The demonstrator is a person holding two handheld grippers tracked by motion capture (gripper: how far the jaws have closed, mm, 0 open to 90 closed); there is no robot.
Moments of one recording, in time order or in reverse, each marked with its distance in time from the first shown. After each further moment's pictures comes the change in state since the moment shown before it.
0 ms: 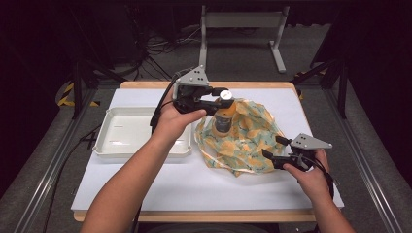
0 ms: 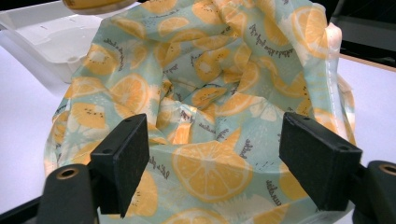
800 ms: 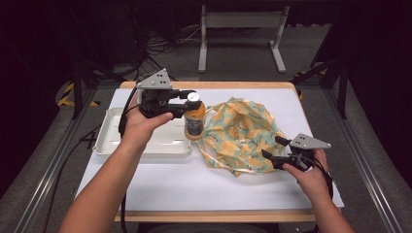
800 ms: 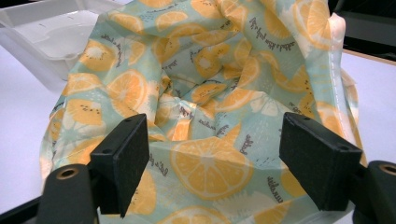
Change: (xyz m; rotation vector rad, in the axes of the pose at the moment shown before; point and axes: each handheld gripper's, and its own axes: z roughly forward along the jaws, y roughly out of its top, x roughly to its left) left arm 0.015 -0.033 -0.064 0.012 0.083 -0.063; right arm -0.001 -0.003 0.003 0.012 0.001 0.010
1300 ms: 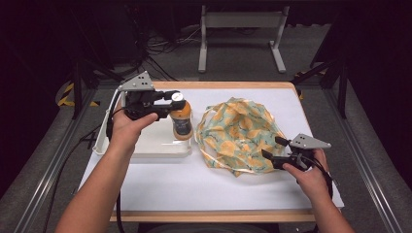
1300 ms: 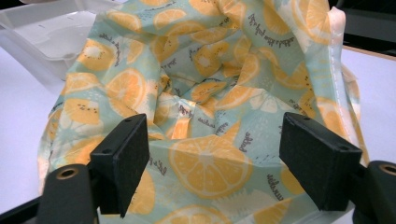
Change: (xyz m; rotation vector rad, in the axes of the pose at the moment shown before) left arm 0.017 -0.025 -0.023 -0.014 0.065 -0.063; right arm -0.002 -0.002 0.001 -0.001 0.004 0.014
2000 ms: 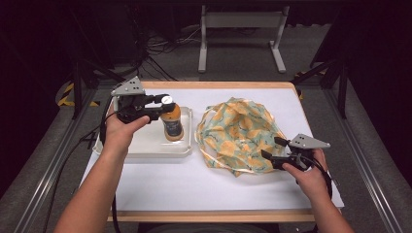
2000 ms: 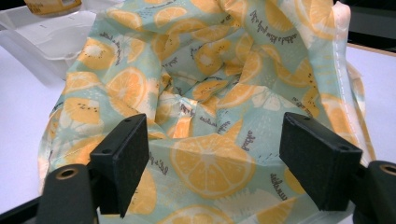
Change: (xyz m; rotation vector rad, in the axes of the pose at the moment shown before) left arm 0.017 -0.028 -0.006 0.024 0.050 -0.042; right arm 0.000 -0.001 0.002 0.003 0.006 0.009
